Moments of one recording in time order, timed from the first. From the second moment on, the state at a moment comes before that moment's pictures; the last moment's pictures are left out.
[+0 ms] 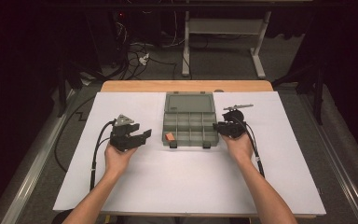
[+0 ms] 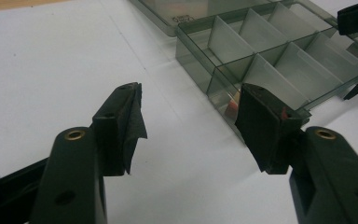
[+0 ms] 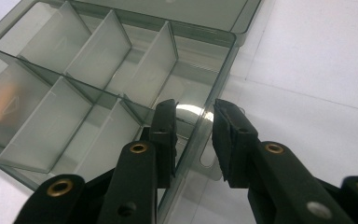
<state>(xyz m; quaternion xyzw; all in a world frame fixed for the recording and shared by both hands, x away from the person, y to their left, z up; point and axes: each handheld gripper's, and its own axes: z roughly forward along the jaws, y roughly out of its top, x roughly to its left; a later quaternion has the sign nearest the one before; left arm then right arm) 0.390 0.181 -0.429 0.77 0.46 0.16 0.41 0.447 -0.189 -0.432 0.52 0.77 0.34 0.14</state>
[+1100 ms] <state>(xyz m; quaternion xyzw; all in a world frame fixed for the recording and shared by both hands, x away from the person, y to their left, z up) 0.439 0.156 -0.424 0.77 0.46 0.14 0.42 0.449 -0.189 -0.431 0.53 0.77 0.33 0.14</state>
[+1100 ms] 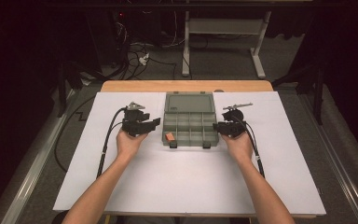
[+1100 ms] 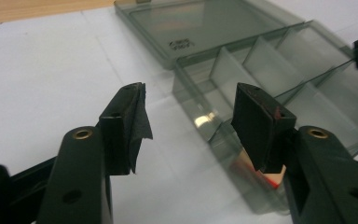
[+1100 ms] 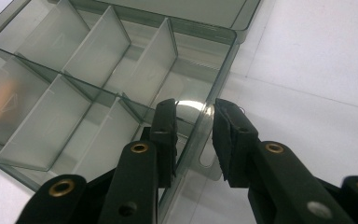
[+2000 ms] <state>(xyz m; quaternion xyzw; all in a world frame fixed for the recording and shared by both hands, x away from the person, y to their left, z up) 0.495 0.128 -0.416 0.77 0.48 0.11 0.41 0.450 -0.189 -0.430 0.53 0.77 0.33 0.13</state>
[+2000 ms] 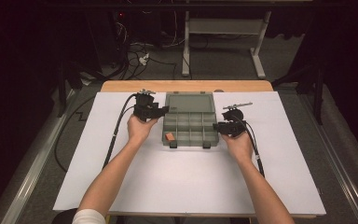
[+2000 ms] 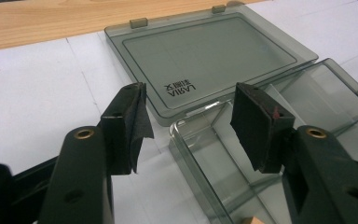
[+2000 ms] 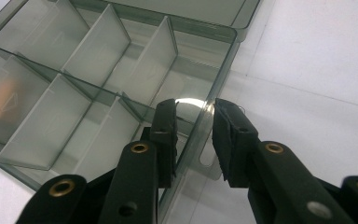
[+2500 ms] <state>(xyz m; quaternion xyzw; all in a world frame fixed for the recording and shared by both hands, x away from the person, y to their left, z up) 0.517 0.122 -0.429 0.76 0.50 0.09 0.40 0.451 -0.189 -0.430 0.53 0.77 0.33 0.13</state>
